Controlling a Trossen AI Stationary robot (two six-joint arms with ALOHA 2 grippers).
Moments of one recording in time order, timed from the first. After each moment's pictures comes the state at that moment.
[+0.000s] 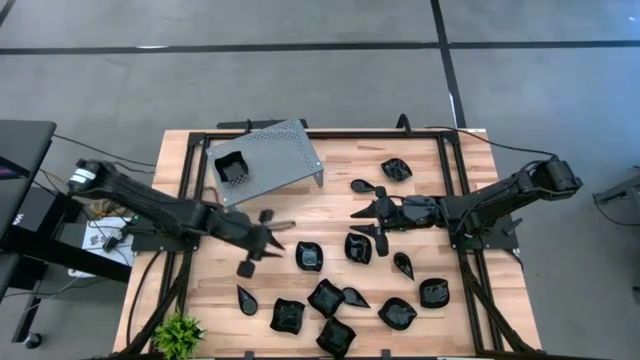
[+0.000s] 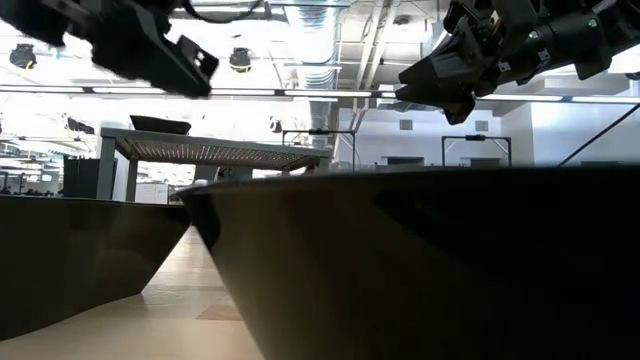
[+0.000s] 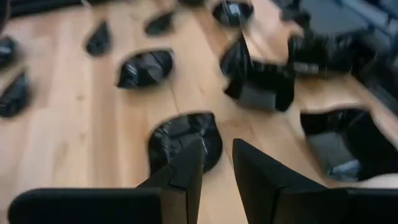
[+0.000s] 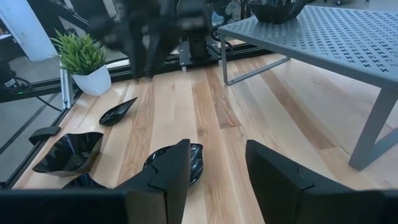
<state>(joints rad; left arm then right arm) -0.31 1.18 0.57 0.04 -0.03 0.12 0.14 1.20 0.44 0.51 0.18 0.21</state>
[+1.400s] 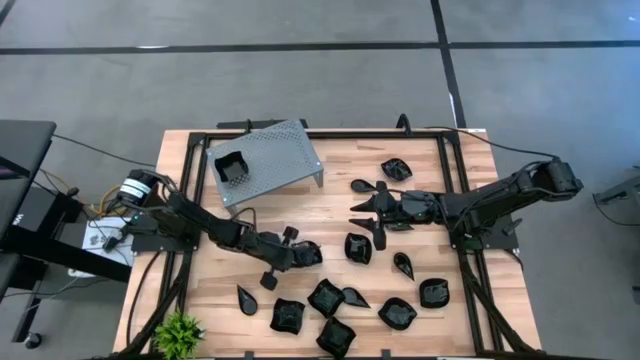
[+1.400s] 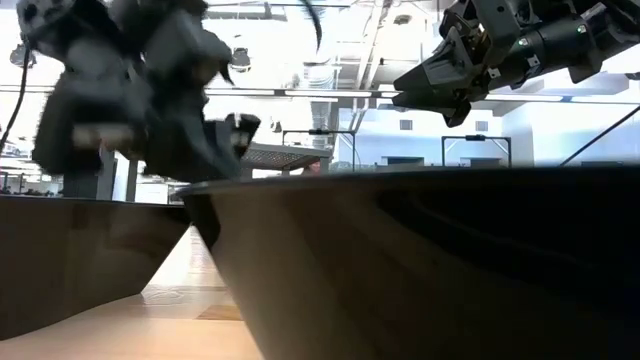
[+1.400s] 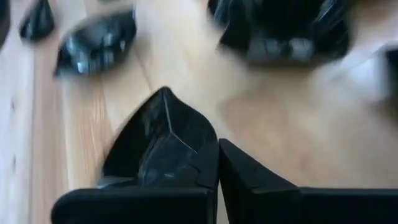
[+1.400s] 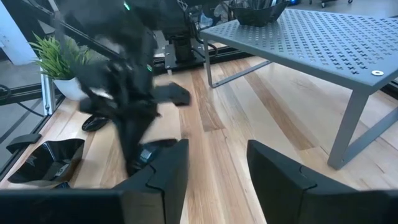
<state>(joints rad) -0.34 1.64 0.57 0.47 -0.03 0.30 0.09 1.20 0.44 0.51 0.18 0.20</state>
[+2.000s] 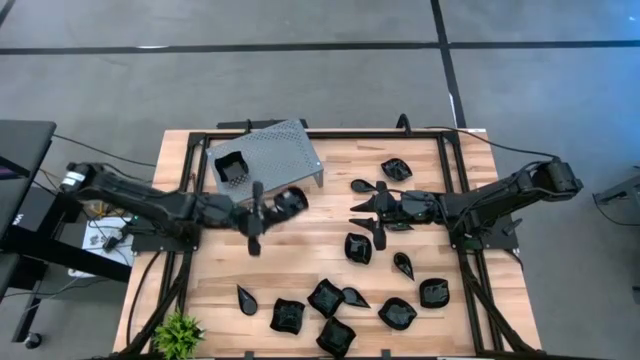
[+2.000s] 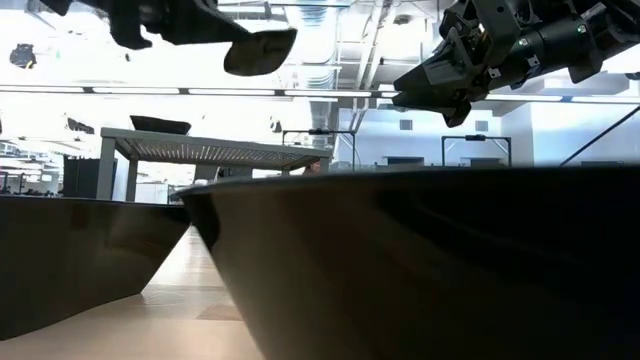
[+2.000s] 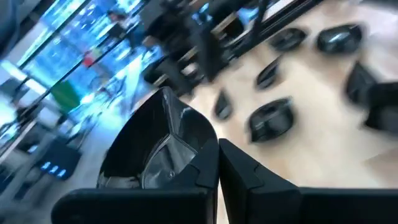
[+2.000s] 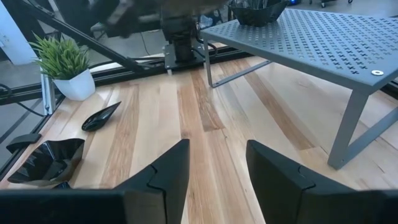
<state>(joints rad) -0.22 1.00 0.58 0.15 -0.31 0.61 0.09 1.20 0.44 0.51 0.18 0.20</state>
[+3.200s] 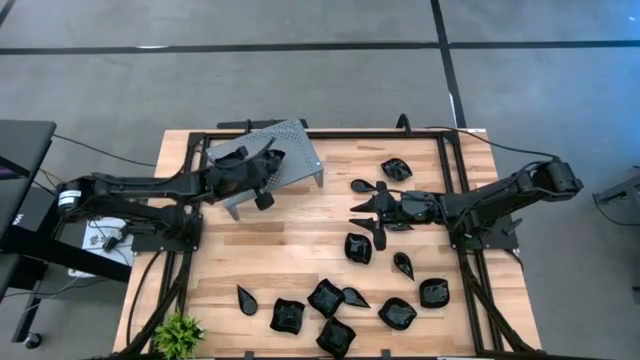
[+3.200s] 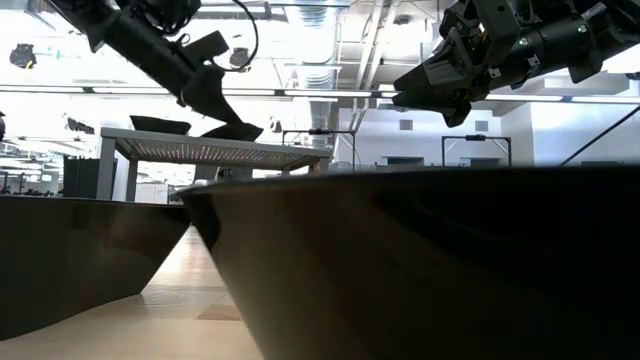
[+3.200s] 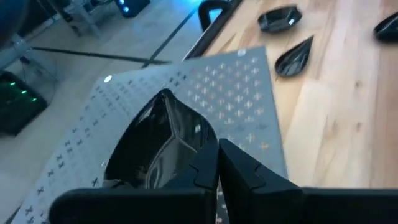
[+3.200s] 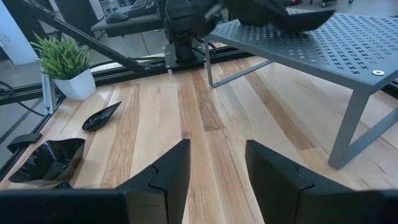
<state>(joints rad) 0.19 1.06 0.58 -0.03 -0.42 0.17 0.09 1.20 0.44 0.51 0.18 0.20</state>
